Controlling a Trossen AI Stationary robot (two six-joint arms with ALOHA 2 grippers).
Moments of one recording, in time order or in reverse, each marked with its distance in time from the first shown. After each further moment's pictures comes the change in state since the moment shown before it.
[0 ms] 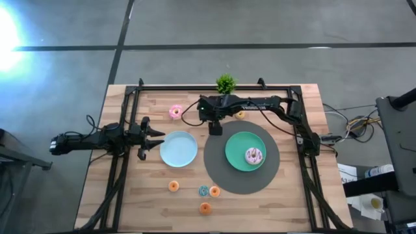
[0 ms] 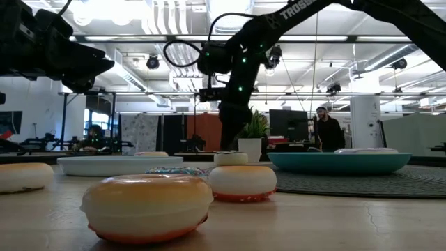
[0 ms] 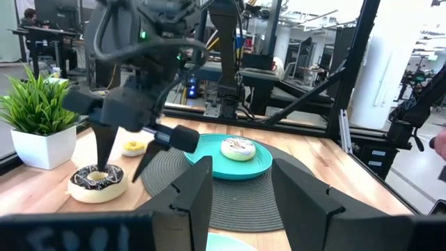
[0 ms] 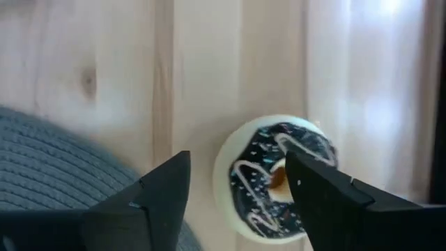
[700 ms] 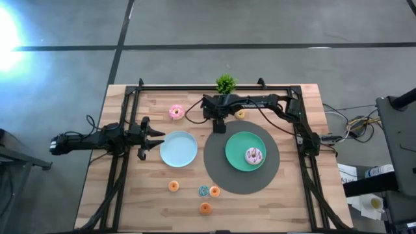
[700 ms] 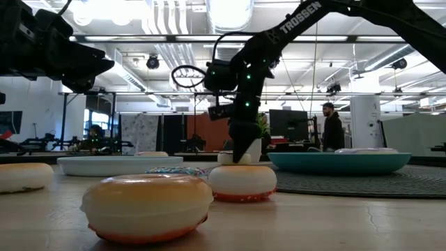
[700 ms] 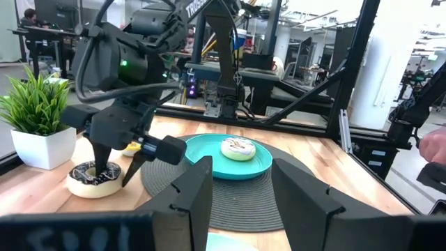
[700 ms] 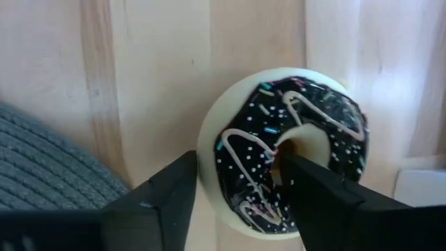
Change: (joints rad) left arm 0.000 0.000 0.000 0.000 0.000 0.000; right arm -0.050 0.020 -0.069 0.023 0.028 0.006
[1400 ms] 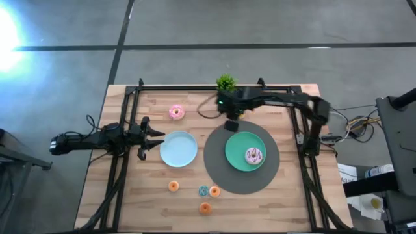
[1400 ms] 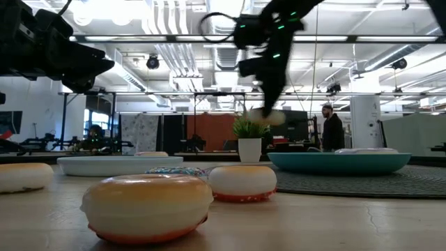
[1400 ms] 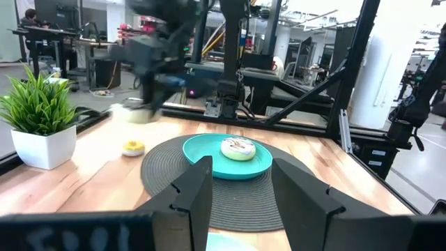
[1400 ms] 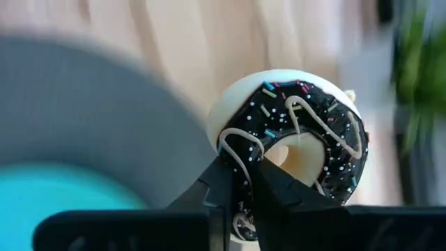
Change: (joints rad) left arm 0.000 0.000 0.000 0.000 0.000 0.000; right arm 0.032 -0.376 -0.153 -0.260 -0.005 0.284
